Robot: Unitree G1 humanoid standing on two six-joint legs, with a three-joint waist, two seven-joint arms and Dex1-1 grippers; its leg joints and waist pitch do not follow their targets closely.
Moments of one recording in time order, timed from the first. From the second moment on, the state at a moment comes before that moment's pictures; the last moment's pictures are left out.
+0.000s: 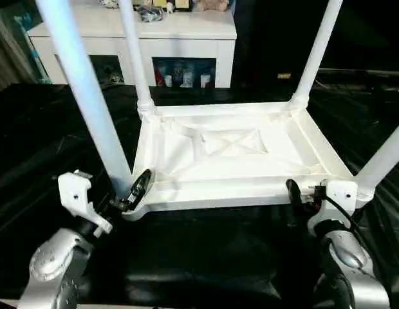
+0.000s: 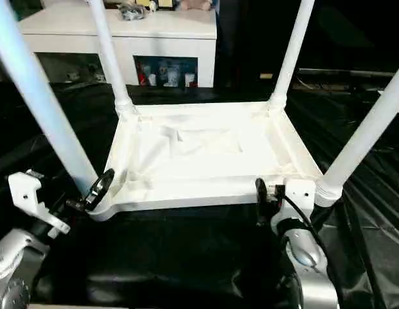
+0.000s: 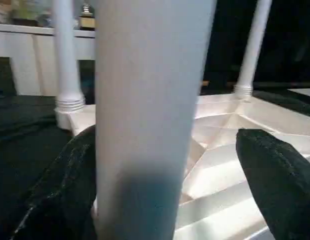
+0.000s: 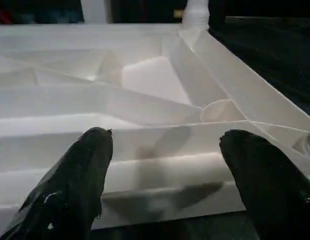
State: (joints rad) left arm 0.10 0.25 0.15 -0.19 -0.40 0.08 -0.53; right arm 0.05 -0.14 -0.12 -0.08 0.11 0.24 0.04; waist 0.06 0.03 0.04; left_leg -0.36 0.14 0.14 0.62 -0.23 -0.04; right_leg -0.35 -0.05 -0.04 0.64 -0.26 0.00
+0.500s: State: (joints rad) left arm 0.03 0.31 0.10 -0.19 -0.54 0.22 -0.71; right arm 0.05 -0.11 -0.23 -0.07 0.07 0.30 -0.14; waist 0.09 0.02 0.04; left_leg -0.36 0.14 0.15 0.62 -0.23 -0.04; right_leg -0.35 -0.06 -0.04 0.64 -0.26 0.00
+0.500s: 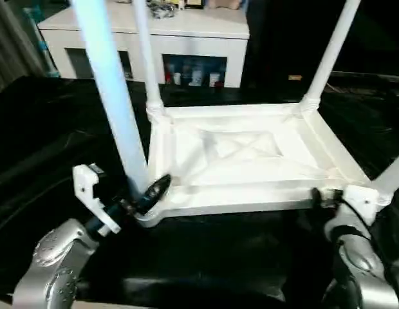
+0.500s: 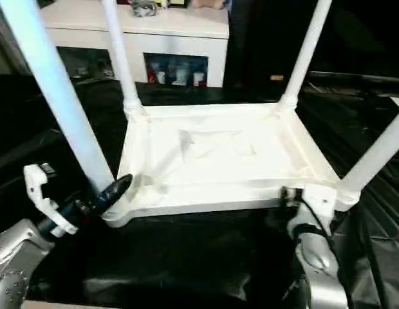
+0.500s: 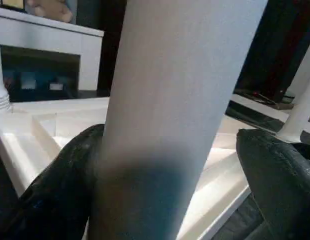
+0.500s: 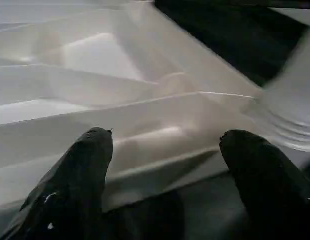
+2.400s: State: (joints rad) left arm -0.19 0.38 -0.07 -0.19 -0.68 0.44 -1.00; right arm -0.38 -0.18 -0.21 0.58 0.01 0.14 -0.01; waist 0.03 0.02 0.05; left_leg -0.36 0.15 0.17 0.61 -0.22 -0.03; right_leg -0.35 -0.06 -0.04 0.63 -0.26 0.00
